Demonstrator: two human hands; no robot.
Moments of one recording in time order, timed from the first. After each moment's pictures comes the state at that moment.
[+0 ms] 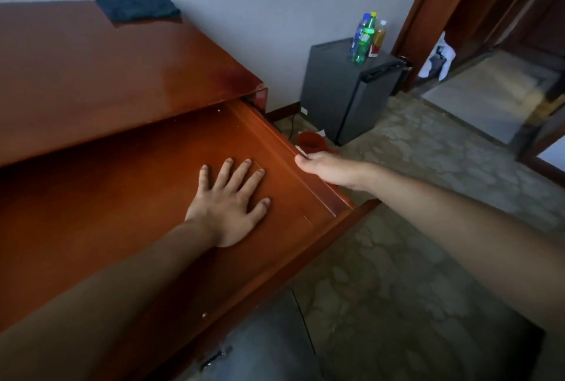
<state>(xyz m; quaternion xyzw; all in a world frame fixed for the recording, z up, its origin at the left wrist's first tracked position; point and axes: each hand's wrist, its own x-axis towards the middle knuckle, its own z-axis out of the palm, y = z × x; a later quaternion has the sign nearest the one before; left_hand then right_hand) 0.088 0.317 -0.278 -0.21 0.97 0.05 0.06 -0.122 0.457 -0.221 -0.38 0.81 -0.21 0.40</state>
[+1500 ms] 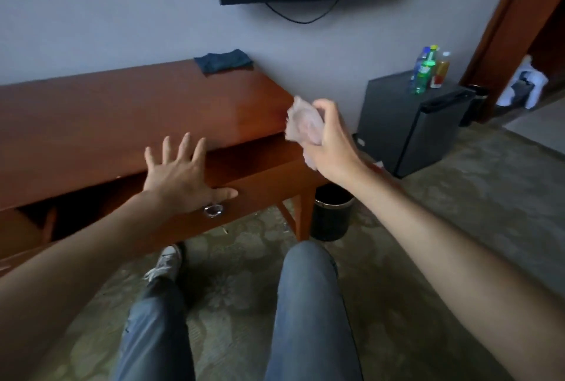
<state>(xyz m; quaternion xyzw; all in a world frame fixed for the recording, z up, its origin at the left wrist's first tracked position) 0.187 0.233 -0.181 -0.44 0.90 -0.05 0.02 -0.049 0.397 -0.164 -0.50 0.74 -0.44 0.00</state>
